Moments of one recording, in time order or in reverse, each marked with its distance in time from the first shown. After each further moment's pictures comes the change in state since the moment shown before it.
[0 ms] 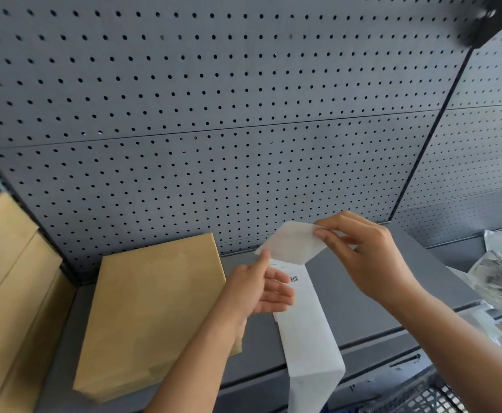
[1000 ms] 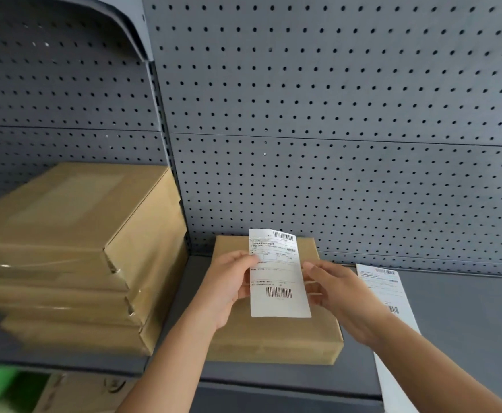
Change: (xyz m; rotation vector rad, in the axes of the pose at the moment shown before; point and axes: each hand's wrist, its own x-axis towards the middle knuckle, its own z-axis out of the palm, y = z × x) left_hand -0.062 -0.003 -0.179 -0.179 0.377 0.138; right_hand 0.006 -0.076 0.176 0.780 -0.554 0.777
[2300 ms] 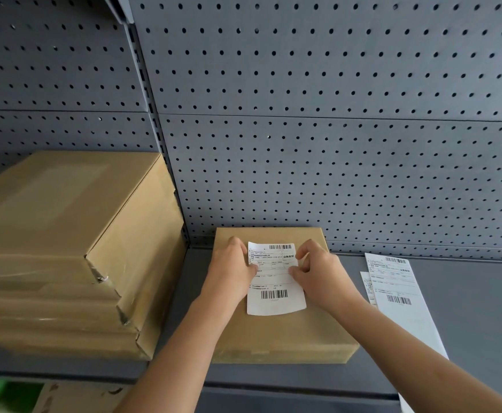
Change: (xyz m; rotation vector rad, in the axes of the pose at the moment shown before) left_hand 0.067 -0.027 -0.011 1.000 0.243 0.142; right_hand 0.058 0.020 0.026 -0.859 0.247 -0.197
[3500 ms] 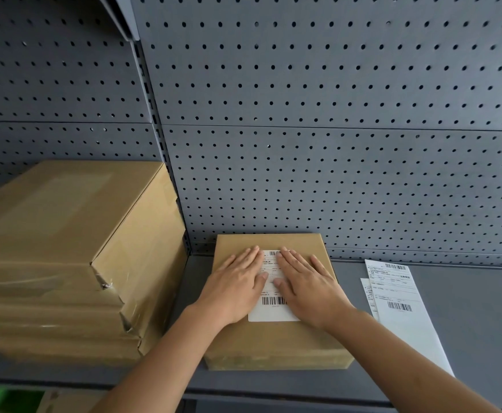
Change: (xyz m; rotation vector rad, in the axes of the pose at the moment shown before) left_hand -0.004 -0.018 0.002 0.470 -0.202 0.475; right_hand 0.001 0.011 0.022 -0.537 -0.161 -0.325
